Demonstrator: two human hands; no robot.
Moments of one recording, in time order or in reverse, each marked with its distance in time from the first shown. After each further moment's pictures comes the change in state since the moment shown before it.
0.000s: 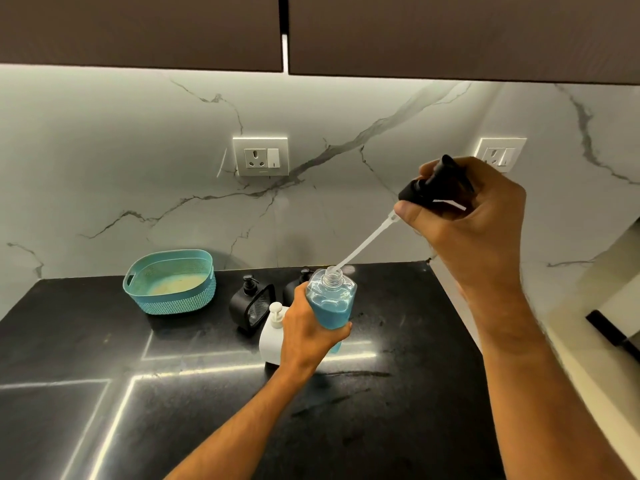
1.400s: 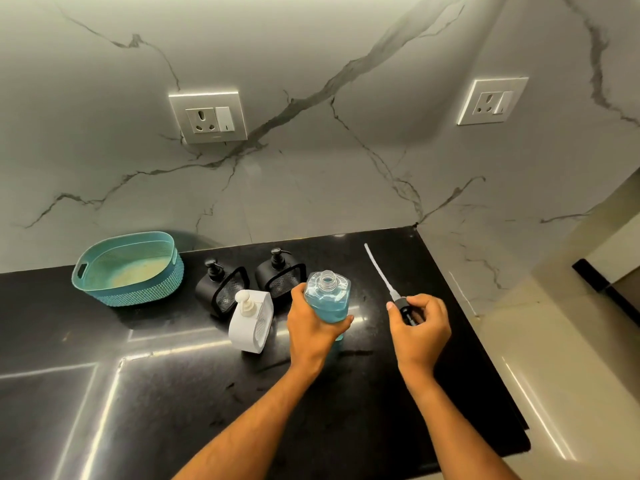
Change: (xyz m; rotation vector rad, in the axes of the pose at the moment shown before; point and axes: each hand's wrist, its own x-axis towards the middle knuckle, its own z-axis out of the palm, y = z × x) left_hand -0.005 -0.049 0.087 -0.061 -0.007 -0.204; right_hand -0.158 0.254 0.027 -0.241 0.262 0.402
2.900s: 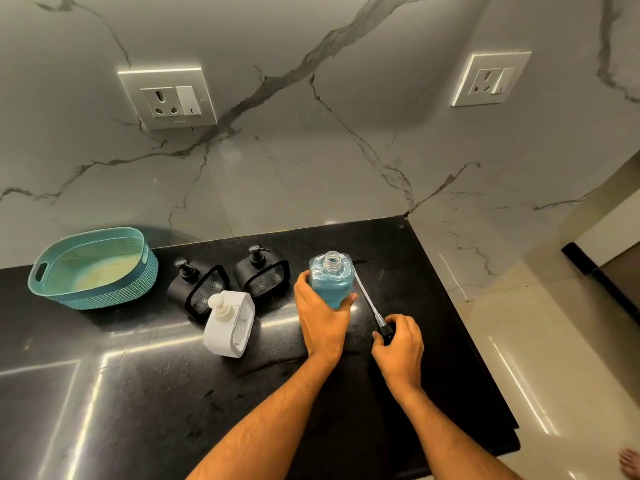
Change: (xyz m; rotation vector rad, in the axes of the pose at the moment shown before) left_hand 0.017 -0.004 0.074 0.082 0.180 -0.055; right_hand -0.014 0.077 0.007 -0.456 -0.340 0.096
